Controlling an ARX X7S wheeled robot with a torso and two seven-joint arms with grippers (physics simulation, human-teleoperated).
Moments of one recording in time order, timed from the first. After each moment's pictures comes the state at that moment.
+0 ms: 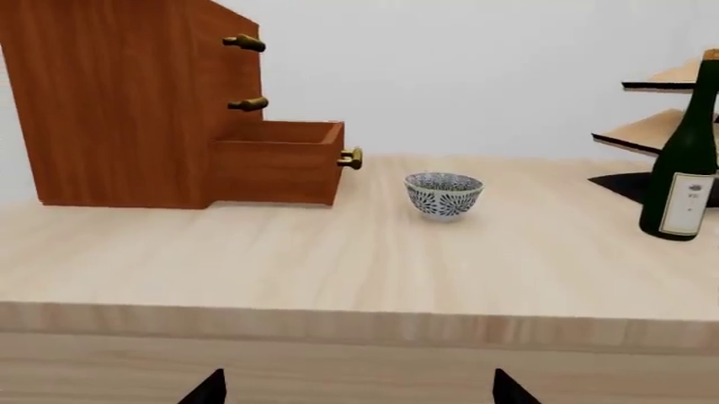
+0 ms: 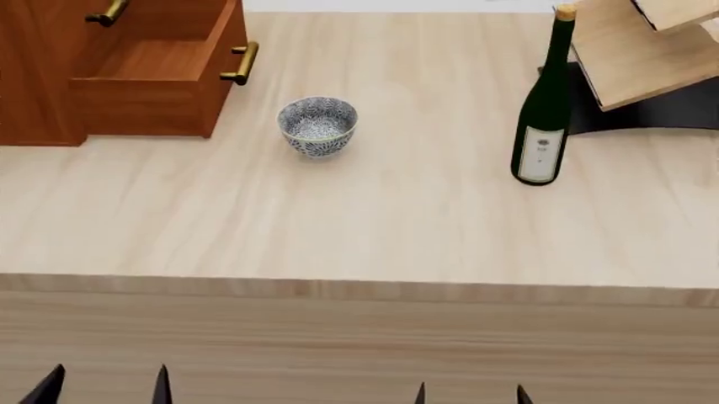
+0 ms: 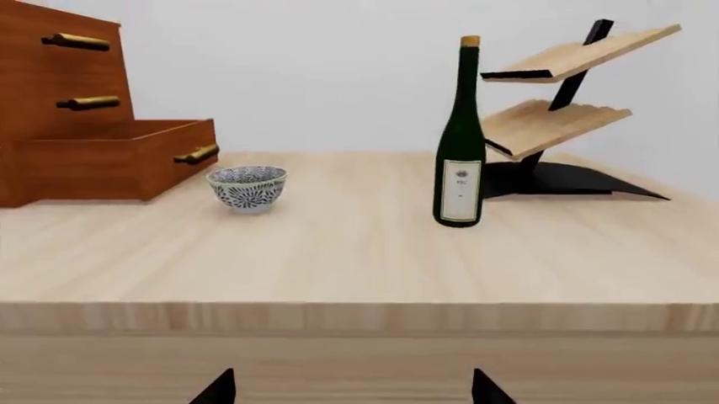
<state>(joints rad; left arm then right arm) 0.01 -0.05 0.04 0.09 -0.06 -0.04 -0.06 -0.02 0.05 -0.06 -0.07 0.05 0.00 0.05</state>
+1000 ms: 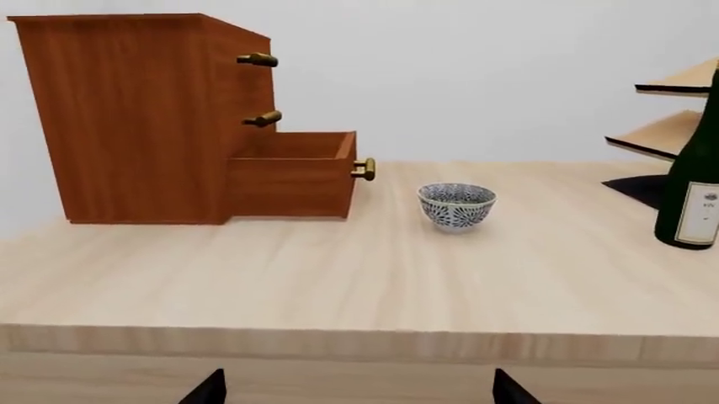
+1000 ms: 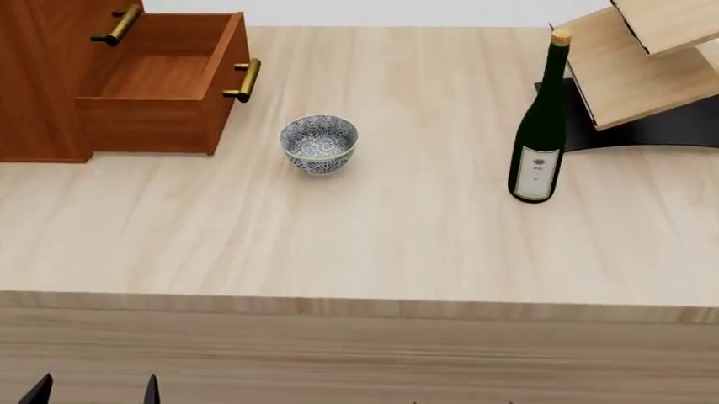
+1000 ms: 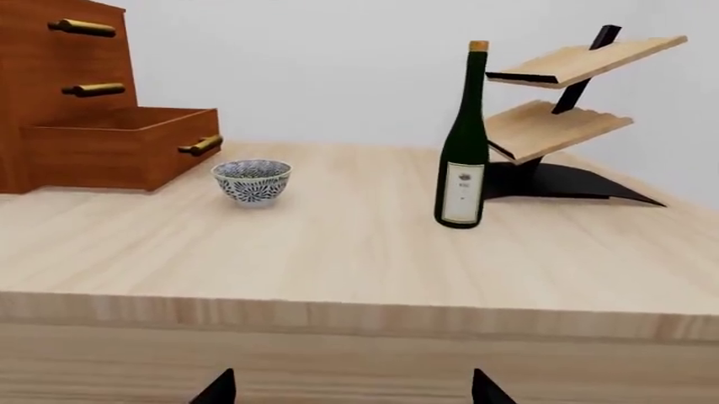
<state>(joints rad) 0.02 -0.12 0.10 0.07 -0.11 0.00 -0.14 -0.04 0.11 -0.15 -0.02 0.06 -0.04 0.14</state>
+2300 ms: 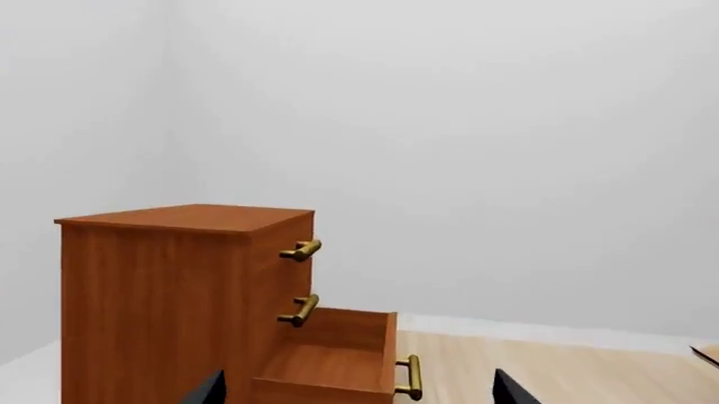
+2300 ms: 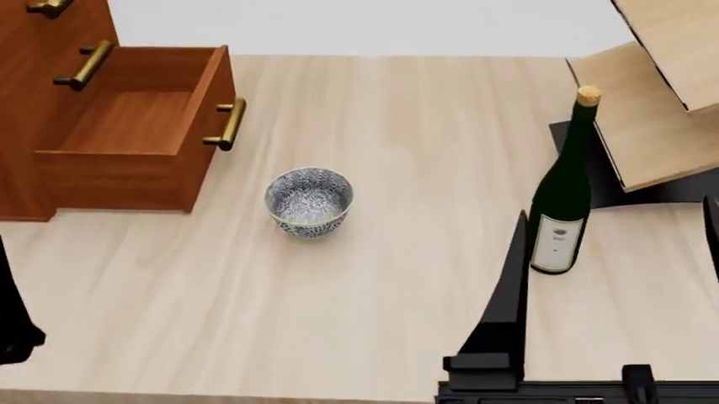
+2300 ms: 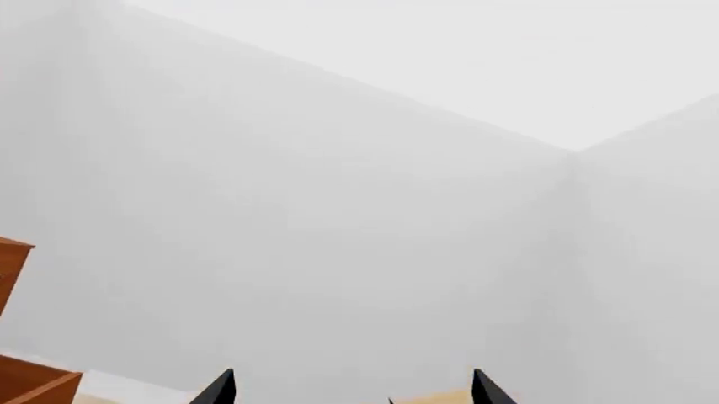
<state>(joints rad) -0.14 -0.29 -0.14 0.75 -0.39 -0.60 -0.24 0.11 0.40 0.00 -1.02 0.07 0.61 0.19</state>
